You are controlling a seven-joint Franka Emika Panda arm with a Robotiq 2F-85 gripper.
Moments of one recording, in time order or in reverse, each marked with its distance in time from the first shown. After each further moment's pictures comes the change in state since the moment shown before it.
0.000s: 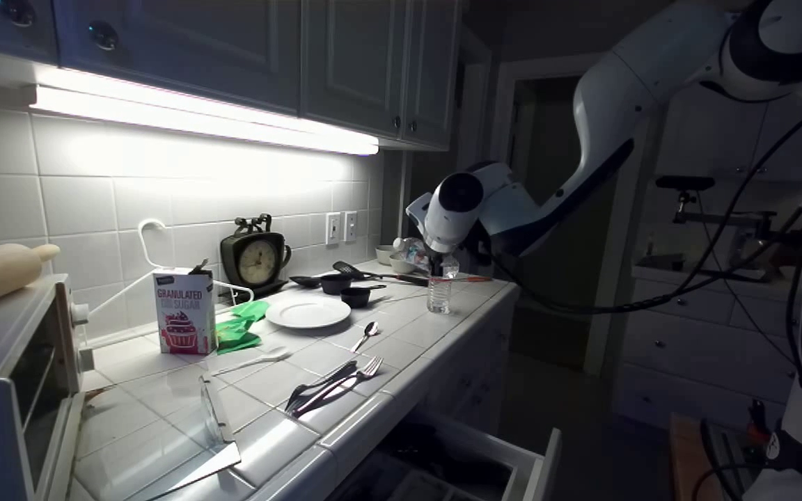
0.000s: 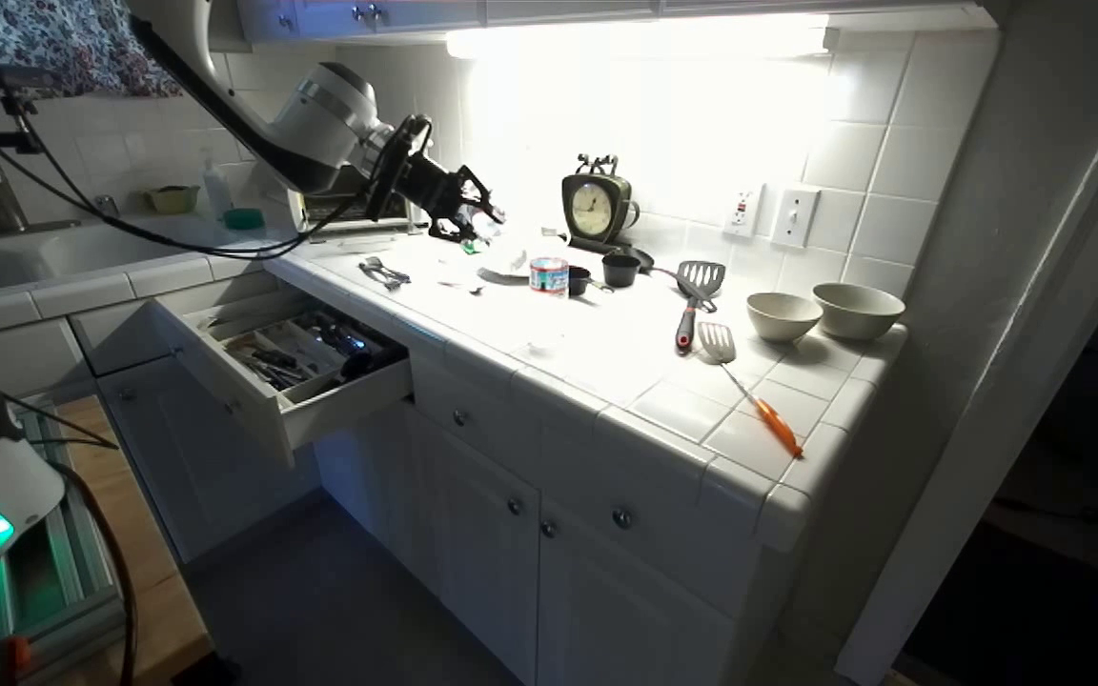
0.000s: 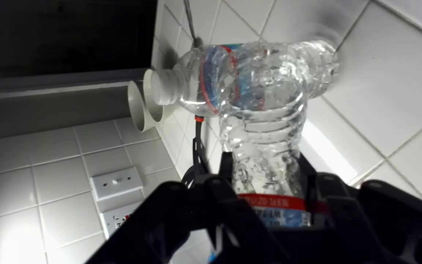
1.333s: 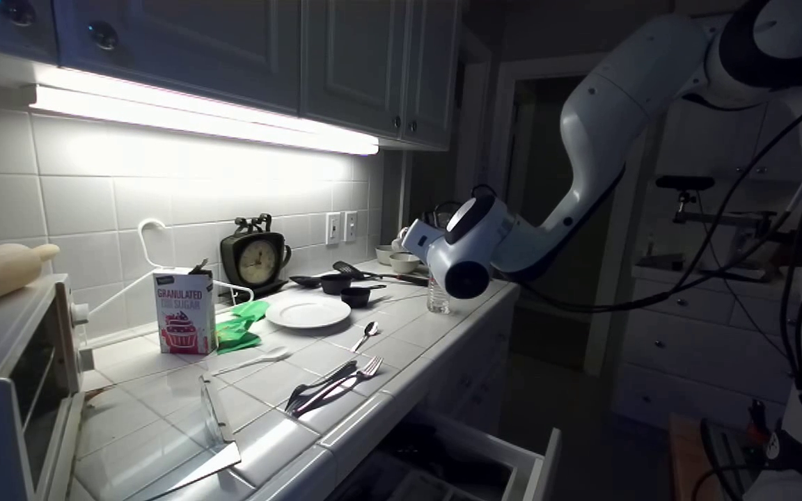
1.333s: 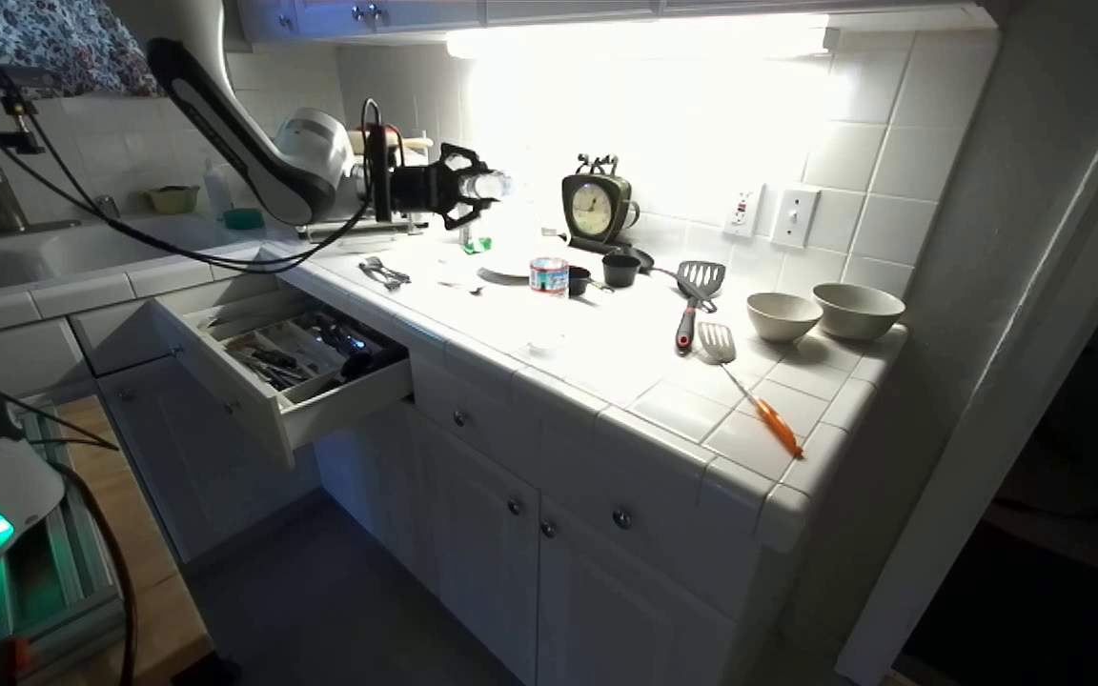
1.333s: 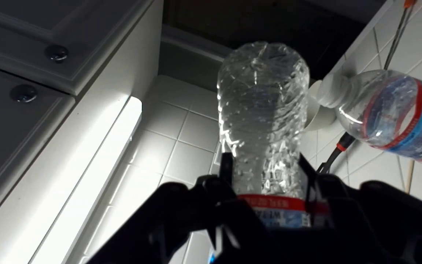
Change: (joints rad) arm 0.027 0.066 0.092 -0.086 -0.585 -0.533 0.083
